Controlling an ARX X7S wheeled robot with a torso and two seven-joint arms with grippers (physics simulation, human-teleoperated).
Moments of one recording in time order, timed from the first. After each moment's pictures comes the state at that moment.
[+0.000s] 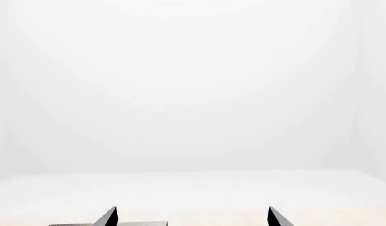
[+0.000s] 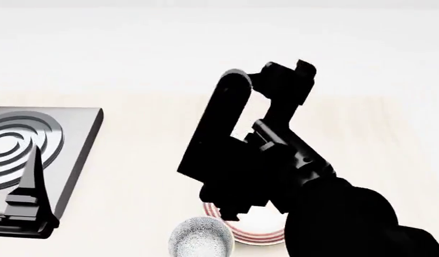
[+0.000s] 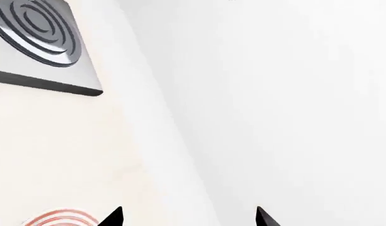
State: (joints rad) left arm -0.18 -0.37 0.03 0.67 -0.41 -0.55 -0.27; right arm 1.06 0.66 -0.88 -0.48 0.07 0.86 -0.24
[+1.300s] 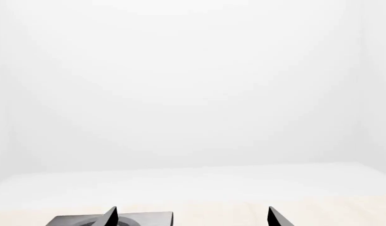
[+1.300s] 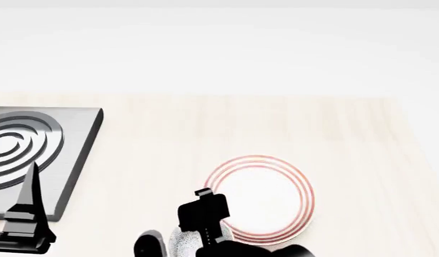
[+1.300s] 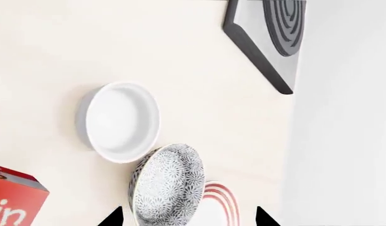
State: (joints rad) left arm -0.10 -0.39 0.04 0.61 -0.39 -0.42 -0.25; right arm 1.12 0.64 -1.45 -0.35 -0.12 0.65 -0.53
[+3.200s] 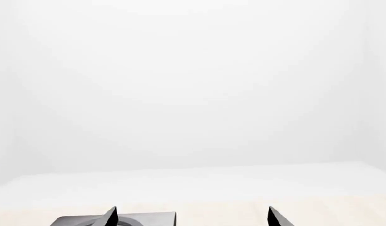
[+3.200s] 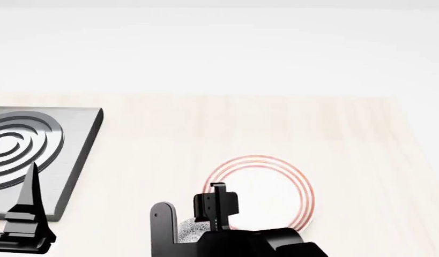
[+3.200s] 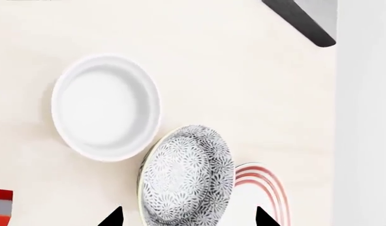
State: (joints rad) left arm -0.10 -0.41 0.06 0.59 -0.38 -0.39 -0.27; right arm 1.09 0.49 -1.40 -0.02 -0.01 0.65 -0.55
